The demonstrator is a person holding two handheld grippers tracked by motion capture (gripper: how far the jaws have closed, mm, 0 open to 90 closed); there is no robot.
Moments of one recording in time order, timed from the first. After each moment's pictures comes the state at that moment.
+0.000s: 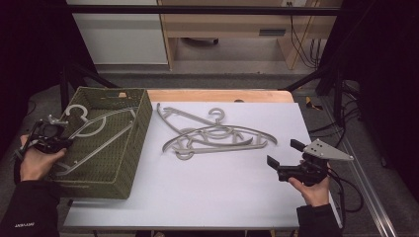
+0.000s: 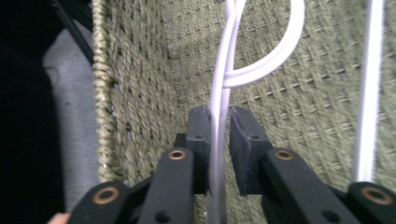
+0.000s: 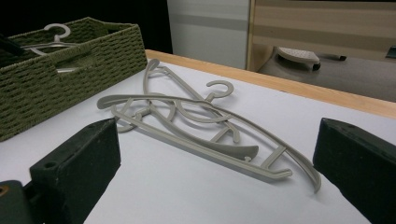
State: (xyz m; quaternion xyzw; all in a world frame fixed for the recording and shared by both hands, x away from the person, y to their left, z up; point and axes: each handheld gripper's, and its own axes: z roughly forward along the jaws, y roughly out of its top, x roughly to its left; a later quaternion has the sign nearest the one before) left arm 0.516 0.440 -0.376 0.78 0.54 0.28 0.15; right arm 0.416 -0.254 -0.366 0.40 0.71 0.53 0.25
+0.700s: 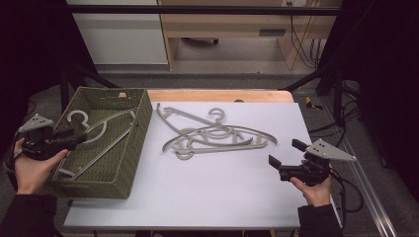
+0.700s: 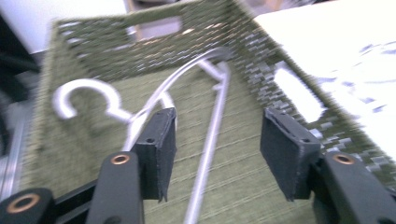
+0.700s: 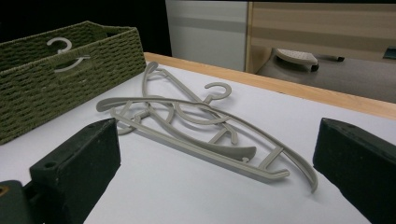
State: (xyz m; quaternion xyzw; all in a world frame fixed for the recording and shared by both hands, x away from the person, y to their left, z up) left arm 0.464 0.405 -0.335 0.73 0.48 0.26 0.41; right arm 0.415 -0.258 -0.364 0.40 0.70 0.53 0.25
